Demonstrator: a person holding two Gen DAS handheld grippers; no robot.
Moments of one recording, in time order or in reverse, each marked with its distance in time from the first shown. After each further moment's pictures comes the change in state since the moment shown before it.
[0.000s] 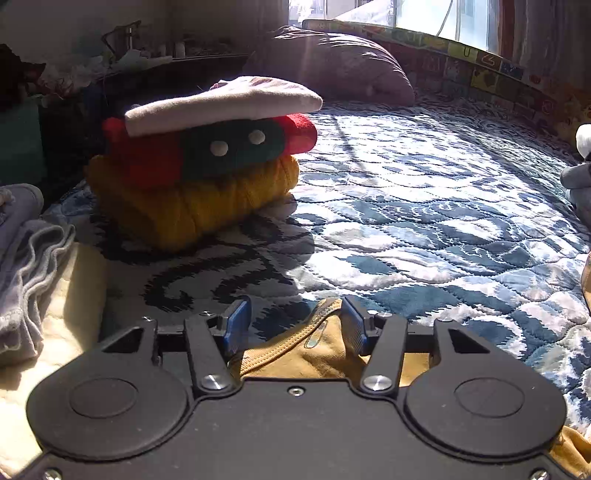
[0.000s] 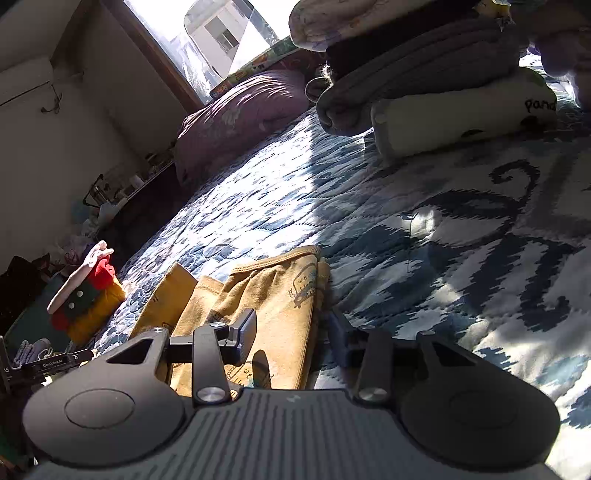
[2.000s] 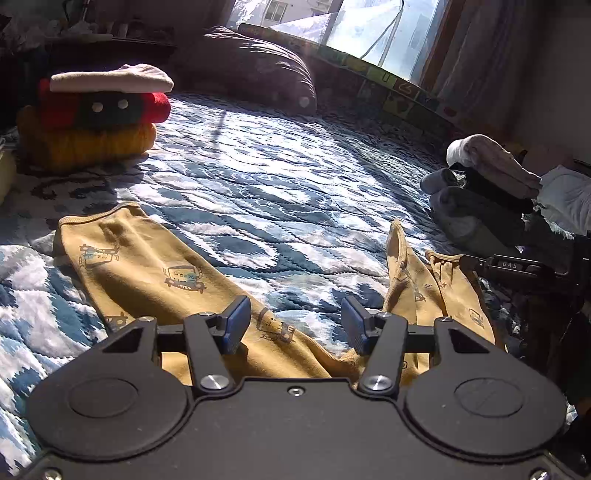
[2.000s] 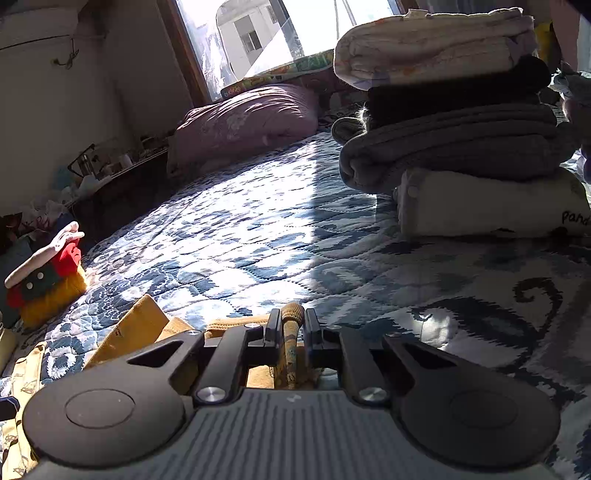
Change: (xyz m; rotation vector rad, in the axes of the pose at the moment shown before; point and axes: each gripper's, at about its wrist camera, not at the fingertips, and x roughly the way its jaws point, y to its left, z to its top) left arm -0.092 -0.100 -0.063 -0.129 -0.006 -0.360; right arm 0.023 0.032 0.036 -0.276 -0.086 -0.128
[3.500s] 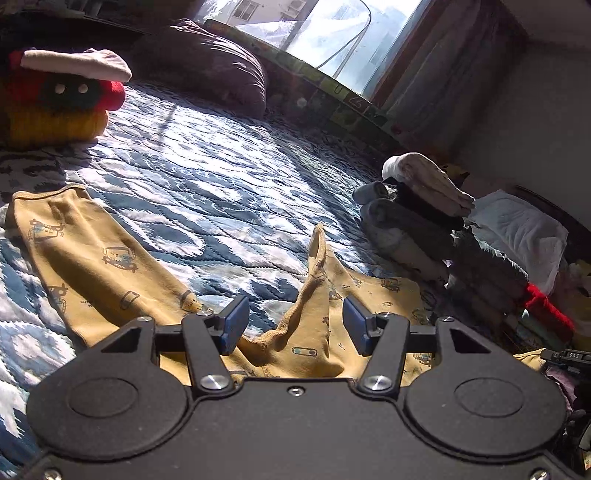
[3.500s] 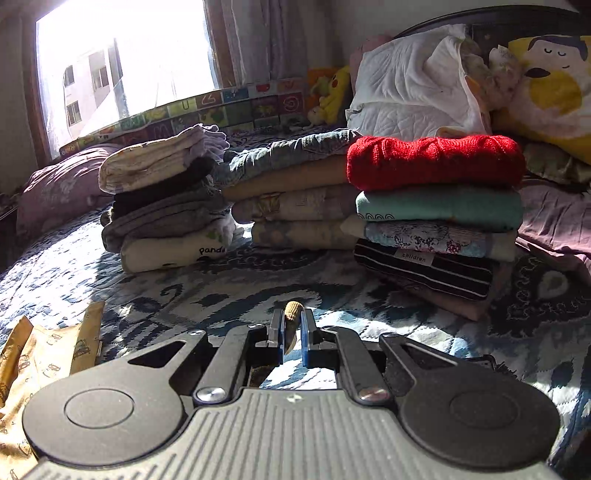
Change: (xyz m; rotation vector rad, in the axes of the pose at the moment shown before) left arm -0.023 -0.012 -0.007 -0.066 -0.010 -0.238; right arm -0.284 -0.131 -0.033 0.197 -0.073 -0.552
